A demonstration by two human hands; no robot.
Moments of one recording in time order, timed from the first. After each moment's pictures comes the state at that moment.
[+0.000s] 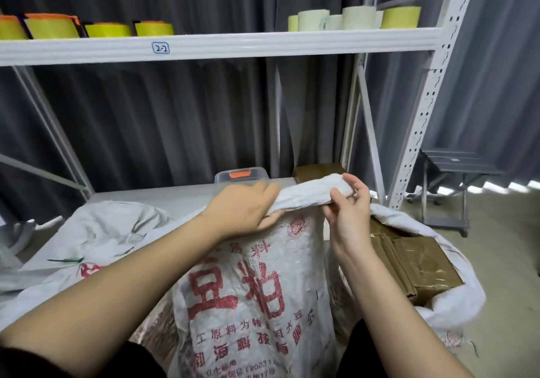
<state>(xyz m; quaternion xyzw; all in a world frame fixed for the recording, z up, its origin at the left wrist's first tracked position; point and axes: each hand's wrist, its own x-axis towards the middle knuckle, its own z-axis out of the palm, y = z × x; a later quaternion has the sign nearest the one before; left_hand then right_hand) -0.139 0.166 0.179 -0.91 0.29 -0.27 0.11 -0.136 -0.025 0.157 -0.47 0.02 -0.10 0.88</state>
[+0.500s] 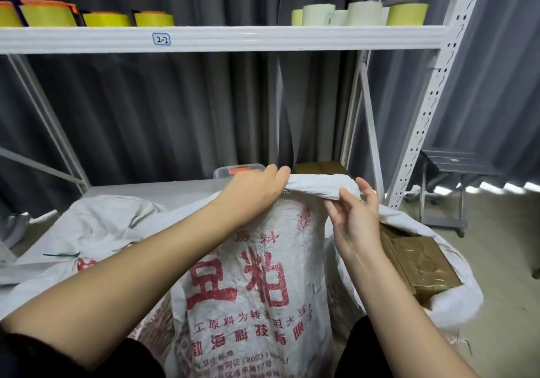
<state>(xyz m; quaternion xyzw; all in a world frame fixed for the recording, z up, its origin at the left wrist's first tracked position) -0.133 0.151 0.197 -0.89 0.24 -0.35 0.19 -0.135 -0.030 0.158 -0.37 0.06 -0.07 0.92</state>
